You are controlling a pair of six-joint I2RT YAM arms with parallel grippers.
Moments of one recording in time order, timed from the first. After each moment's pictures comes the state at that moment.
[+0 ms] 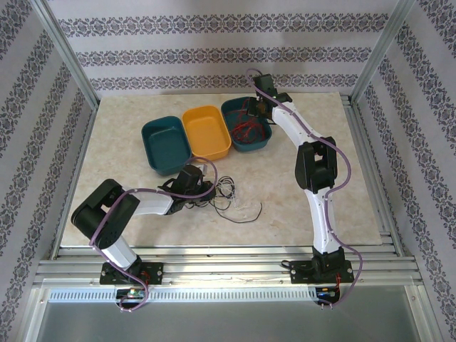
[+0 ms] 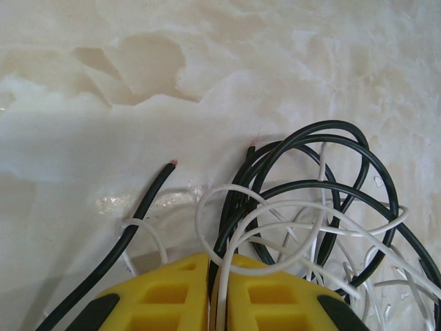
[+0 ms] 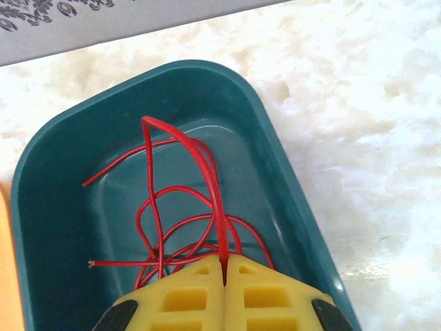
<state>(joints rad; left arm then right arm) -0.59 1.65 0.62 0.26 0.15 -0.71 0.30 2.35 2.16 -0.68 0.08 0.44</state>
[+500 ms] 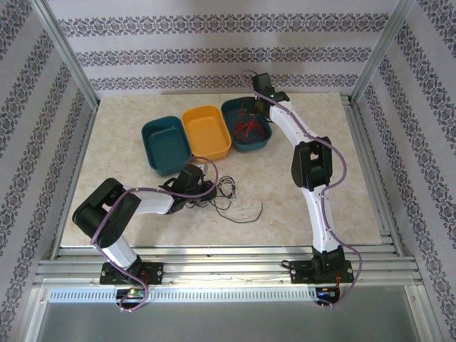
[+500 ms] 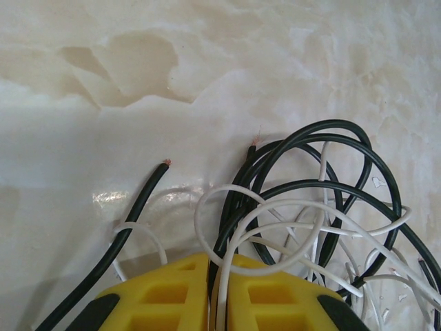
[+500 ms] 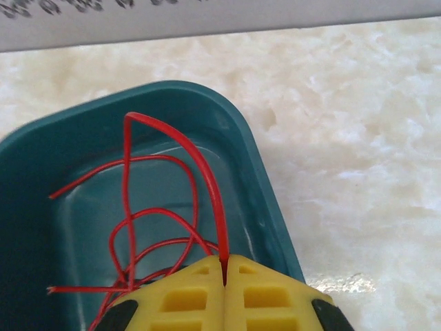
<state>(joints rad) -0.59 1.66 0.63 0.26 0.16 -0.71 0.30 2.44 2.28 -0.71 0.15 0.31</state>
